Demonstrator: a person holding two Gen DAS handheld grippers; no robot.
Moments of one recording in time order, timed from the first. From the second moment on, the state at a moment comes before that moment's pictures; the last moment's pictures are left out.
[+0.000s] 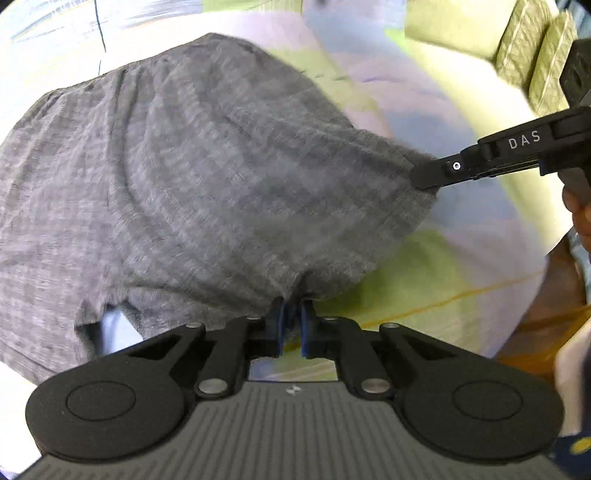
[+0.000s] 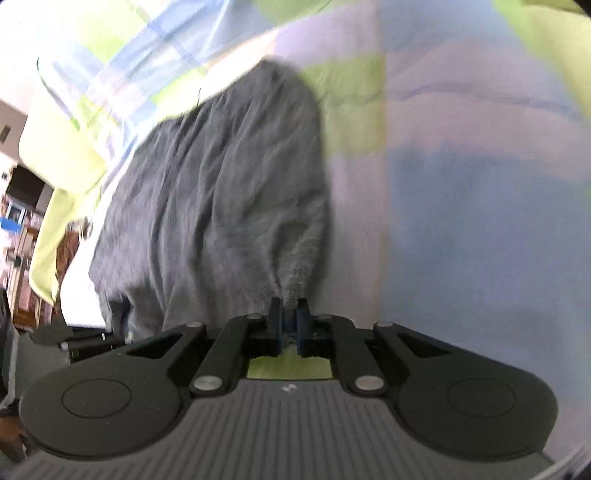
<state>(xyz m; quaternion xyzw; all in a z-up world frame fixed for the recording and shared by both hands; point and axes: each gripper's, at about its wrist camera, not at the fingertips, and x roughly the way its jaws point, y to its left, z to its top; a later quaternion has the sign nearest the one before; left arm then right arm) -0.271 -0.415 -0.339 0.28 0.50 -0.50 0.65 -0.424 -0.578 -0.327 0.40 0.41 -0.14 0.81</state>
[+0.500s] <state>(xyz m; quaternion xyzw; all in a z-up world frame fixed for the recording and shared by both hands) -0.300 -0.442 -0.321 0.24 0.47 -0.54 0.66 -0.383 -0.638 -0.309 0.35 0.44 -0.13 0.82</state>
